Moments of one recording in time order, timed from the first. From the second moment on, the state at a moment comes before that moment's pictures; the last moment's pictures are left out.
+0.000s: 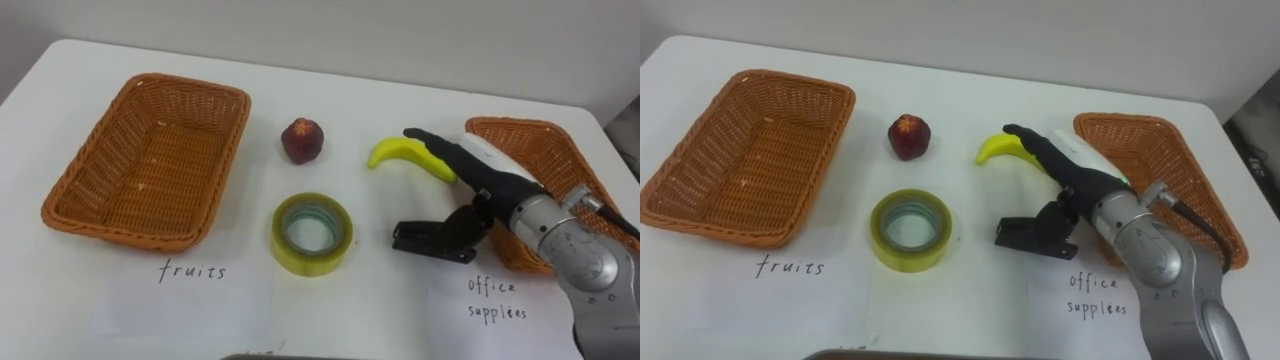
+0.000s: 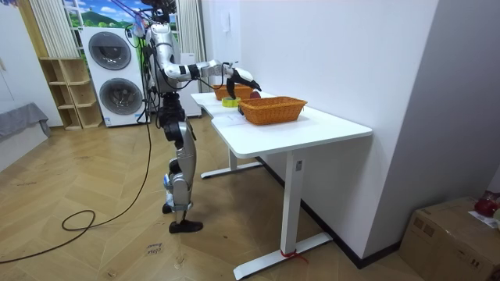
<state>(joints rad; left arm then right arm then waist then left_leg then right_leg) 0.15 0.23 0.12 1.08 0.19 0.06 0.09 -0.04 -0.40 0.01 -0.17 -0.57 0.11 0.51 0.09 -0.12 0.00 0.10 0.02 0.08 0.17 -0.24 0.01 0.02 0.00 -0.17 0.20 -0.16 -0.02</state>
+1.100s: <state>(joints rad) 0.15 0.26 0.10 1.07 0.18 0.04 0.07 -0.03 -0.40 0.07 -0.12 -0.59 0.13 0.61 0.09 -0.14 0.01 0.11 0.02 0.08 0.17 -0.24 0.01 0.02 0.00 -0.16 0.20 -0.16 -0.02</state>
